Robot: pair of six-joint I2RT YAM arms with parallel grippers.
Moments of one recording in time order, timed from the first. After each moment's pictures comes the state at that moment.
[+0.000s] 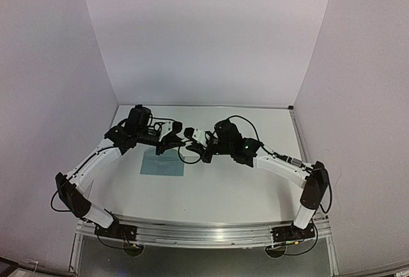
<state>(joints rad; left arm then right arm) -0.61 1.49 1.47 -0.59 0.80 0.58 0.90 1.80 1.58 -0.22 -0.34 -0.30</state>
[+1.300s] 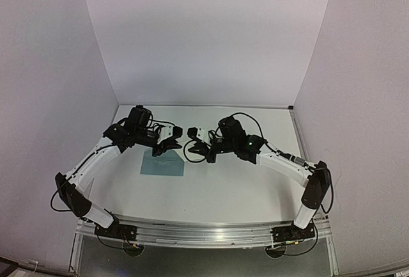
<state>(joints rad) -0.61 1.50 1.52 -0.76 0.71 0.75 0.87 1.78 1.59 -0.29 -0.51 -0.31</state>
